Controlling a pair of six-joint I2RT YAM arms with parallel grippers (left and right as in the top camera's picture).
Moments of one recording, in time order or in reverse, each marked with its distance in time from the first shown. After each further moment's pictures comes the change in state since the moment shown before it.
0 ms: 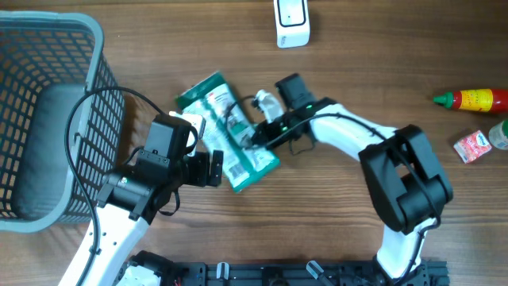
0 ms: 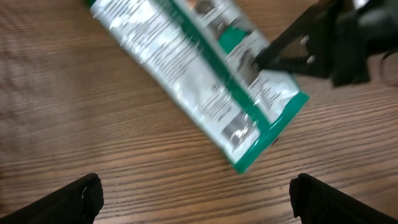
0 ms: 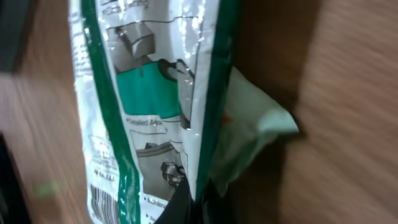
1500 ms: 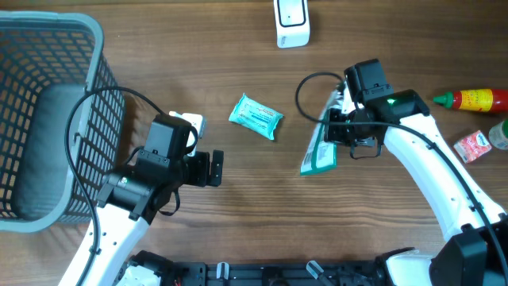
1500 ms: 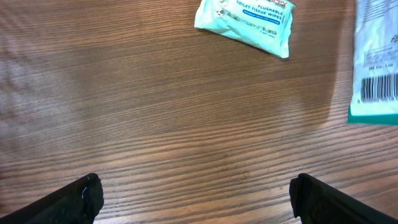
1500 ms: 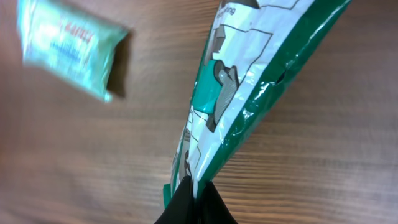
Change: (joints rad) left arm 0.000 0.000 0.000 0.000 0.000 0.000; right arm -0.206 -0.473 -0.003 -0.592 0.412 0.246
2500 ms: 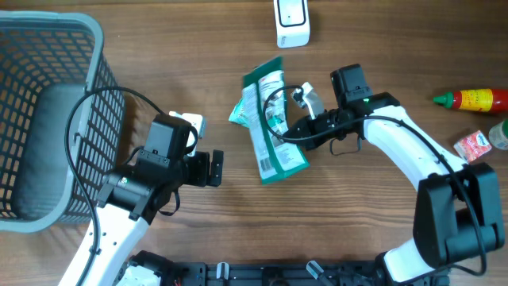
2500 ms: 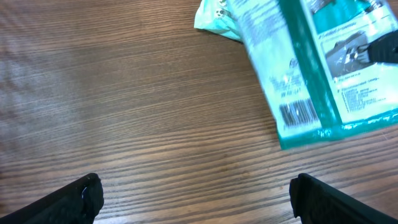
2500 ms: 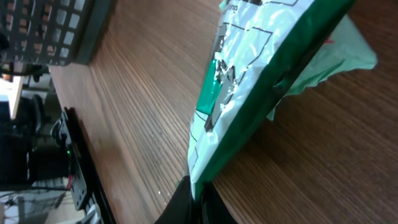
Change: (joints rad) left arm 0.000 0.000 0.000 0.000 0.000 0.000; right arm 0.000 0.207 -0.094 0.325 -0.623 -0.480
